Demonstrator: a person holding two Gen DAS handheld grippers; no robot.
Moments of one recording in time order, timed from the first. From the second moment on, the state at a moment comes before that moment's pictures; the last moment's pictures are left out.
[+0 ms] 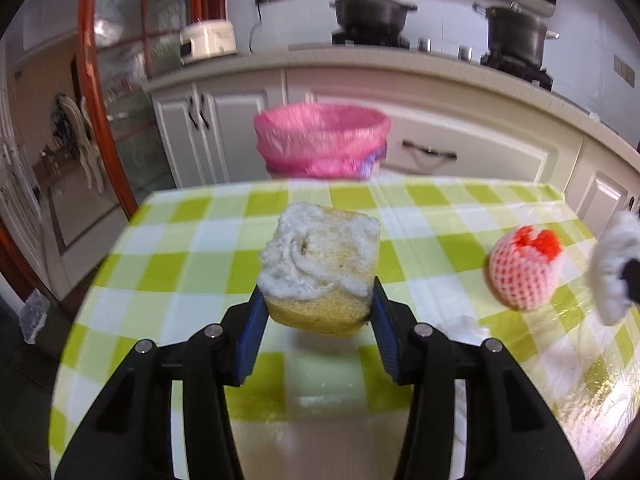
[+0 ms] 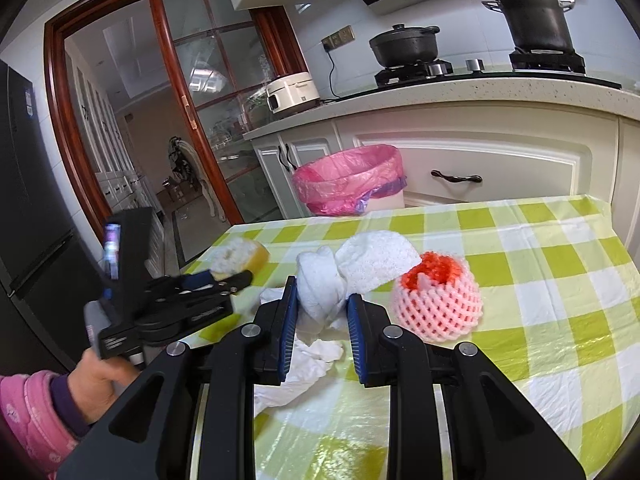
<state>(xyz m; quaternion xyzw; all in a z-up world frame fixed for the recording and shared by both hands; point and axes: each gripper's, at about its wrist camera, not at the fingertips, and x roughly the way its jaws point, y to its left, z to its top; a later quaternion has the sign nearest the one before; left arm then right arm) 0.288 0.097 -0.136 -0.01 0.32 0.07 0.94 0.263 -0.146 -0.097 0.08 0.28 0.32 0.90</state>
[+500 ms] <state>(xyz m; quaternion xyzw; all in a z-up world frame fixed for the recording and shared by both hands) 0.195 0.075 -0.083 -0.05 0.24 0.06 0.97 0.238 -0.123 -0.082 0.05 0.26 0.32 0.91</state>
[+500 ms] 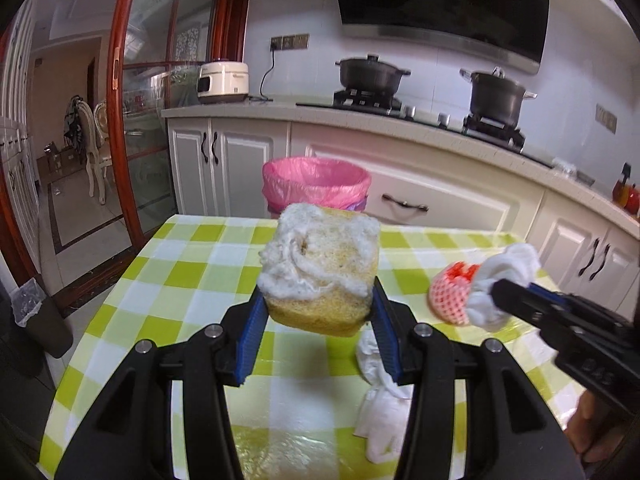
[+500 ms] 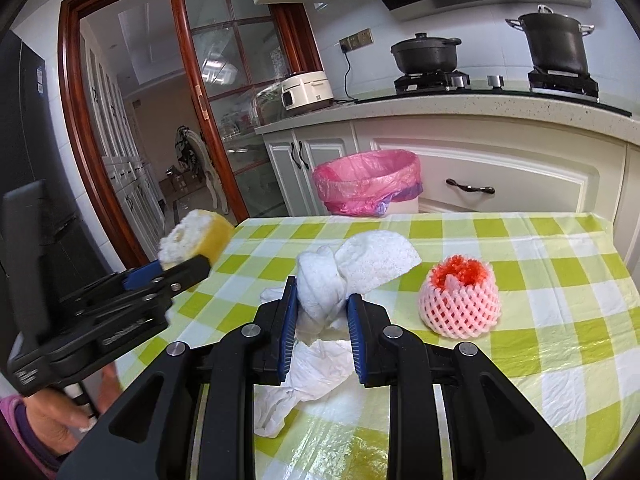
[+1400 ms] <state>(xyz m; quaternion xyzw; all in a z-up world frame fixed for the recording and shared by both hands) 0.217 0.078 -0.047 -0.06 0.20 0.04 0.98 0.294 -0.102 -0.056 0.04 0.24 0.32 0.92</state>
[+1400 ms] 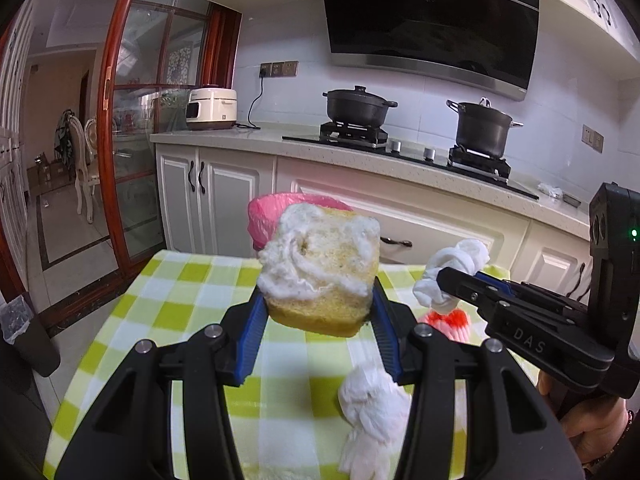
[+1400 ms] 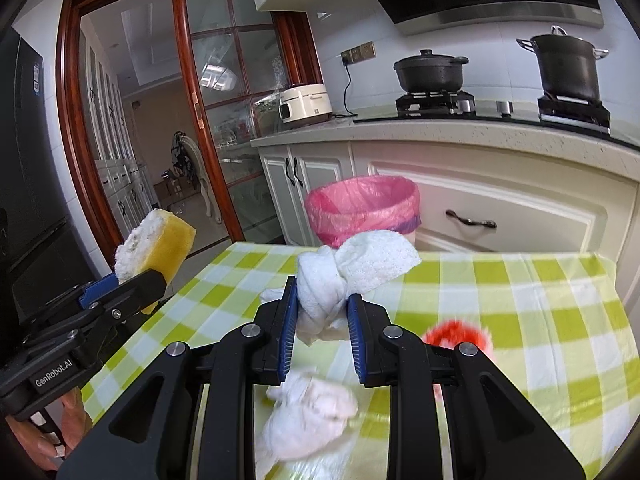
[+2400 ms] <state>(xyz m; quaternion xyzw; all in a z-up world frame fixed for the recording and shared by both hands) 0.477 0.162 -0.023 -0.04 0.24 0.04 0.97 0.505 -0.031 -0.030 -0.02 0.25 0.35 0.90</state>
